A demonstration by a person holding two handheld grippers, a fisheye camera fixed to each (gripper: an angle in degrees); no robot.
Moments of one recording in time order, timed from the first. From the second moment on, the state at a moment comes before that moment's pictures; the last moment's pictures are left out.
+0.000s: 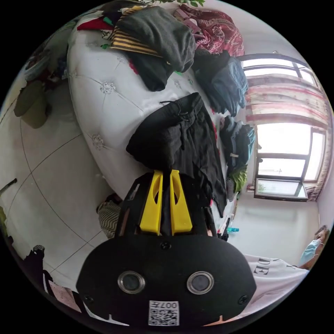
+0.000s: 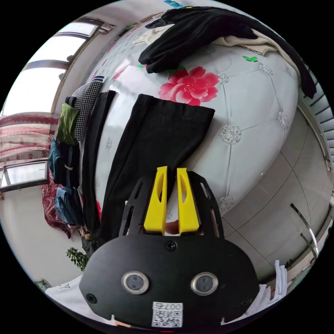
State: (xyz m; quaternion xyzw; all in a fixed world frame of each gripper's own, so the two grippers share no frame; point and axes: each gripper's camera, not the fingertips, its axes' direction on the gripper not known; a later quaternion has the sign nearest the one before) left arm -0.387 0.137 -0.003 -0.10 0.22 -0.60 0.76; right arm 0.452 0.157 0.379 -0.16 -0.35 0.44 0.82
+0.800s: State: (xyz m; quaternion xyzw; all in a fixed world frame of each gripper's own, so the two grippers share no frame) left arm -0.390 -0.059 0.052 0.09 0.18 -0.59 0.79; right arm 0.446 -0.016 0.336 0.12 -0.54 0.49 0.68
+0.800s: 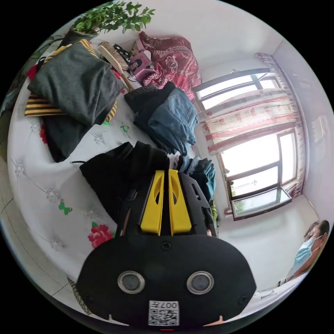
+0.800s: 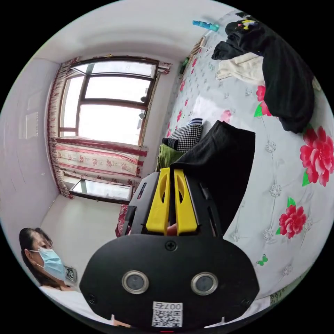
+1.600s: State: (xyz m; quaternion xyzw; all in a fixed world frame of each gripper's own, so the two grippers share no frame) left arm -0.228 -0.171 0.246 -0.13 -0.10 -0.22 0.96; right arm -0.108 -0.053 0.332 -0.09 -0.60 -0.22 0.77
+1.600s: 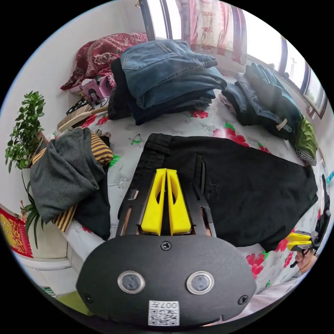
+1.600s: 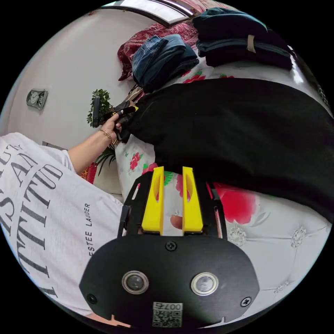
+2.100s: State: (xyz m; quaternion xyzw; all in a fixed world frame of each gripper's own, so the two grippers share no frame) left arm -0.182 -0.162 0.331 -0.17 -0.09 -0.18 0.96; right arm -0.165 -0.060 0.362 -0.15 -0.62 -0.15 0.76
